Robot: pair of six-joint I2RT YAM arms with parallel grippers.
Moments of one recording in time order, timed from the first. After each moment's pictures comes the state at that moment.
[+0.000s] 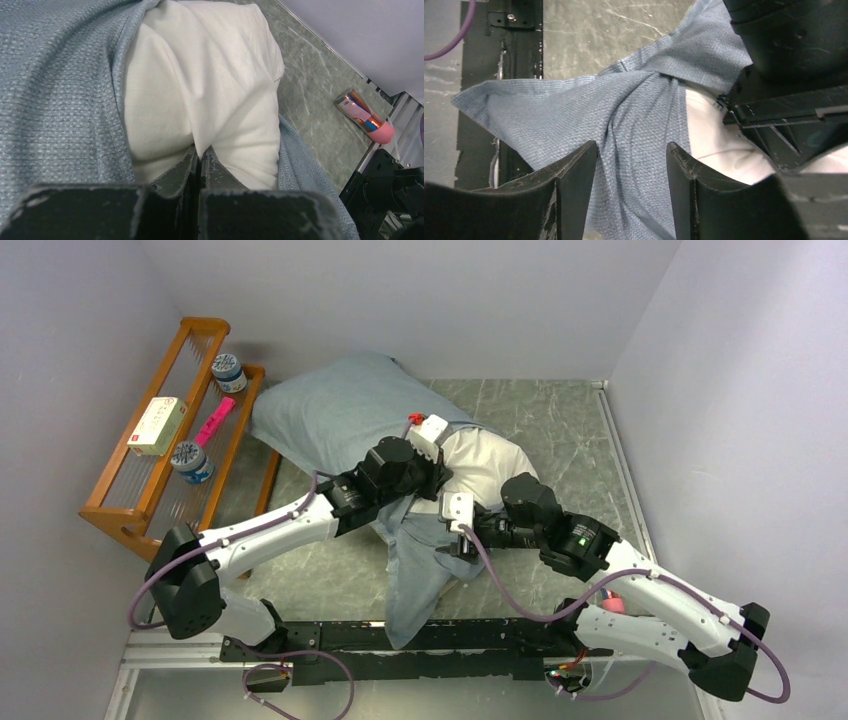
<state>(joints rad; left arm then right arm) -0.91 1.43 1.12 0.02 -0.06 -0.25 0.93 0.88 0.90 -0.47 -0.39 -0.44</state>
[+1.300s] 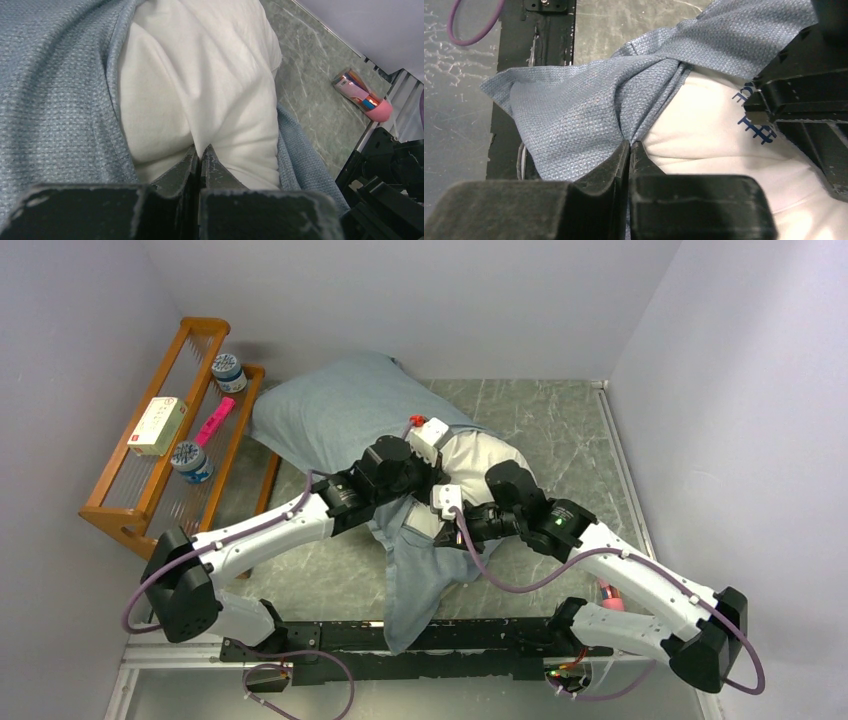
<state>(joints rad) -0.90 1.40 1.11 -0.04 0.00 -0.21 0.82 1.02 0.90 -0.49 -0.61 -0.46</state>
